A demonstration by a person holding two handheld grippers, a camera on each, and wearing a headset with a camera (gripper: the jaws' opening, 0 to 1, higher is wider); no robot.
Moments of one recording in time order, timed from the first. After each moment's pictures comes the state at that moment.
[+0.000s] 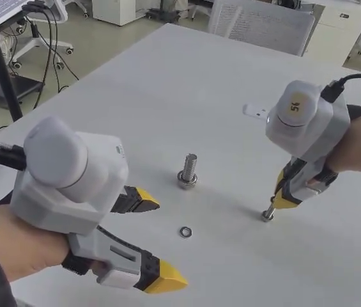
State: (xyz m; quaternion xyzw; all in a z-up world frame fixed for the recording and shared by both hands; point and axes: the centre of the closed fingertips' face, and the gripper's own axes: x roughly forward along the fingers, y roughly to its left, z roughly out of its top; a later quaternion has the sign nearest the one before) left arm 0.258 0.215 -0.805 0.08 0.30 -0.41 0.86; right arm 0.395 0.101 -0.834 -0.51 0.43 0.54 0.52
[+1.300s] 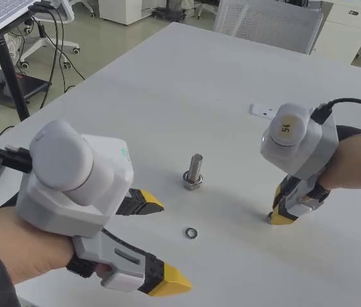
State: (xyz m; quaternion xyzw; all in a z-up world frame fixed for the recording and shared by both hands) left arm 0.256 0.214 -0.808 0.08 0.30 -0.41 0.86; right arm 0.392 0.098 -0.859 -0.50 0.44 0.54 0.52
